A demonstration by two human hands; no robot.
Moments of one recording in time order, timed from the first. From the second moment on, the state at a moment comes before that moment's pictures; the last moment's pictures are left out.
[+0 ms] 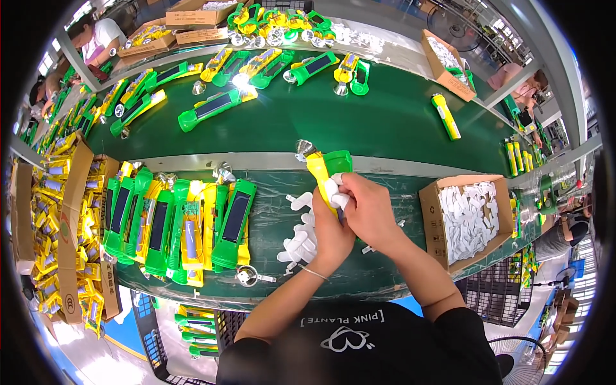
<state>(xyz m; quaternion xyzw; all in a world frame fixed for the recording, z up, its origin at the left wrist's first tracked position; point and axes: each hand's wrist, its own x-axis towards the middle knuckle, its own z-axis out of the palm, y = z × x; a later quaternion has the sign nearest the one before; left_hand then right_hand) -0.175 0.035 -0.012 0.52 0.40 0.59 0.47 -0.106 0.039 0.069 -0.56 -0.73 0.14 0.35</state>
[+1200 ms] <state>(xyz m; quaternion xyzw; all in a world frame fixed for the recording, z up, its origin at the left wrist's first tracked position) -0.201 0.030 -0.007 0.26 0.21 0.59 0.73 -0.115 0.008 0.040 -0.54 -0.72 0.12 0.41</state>
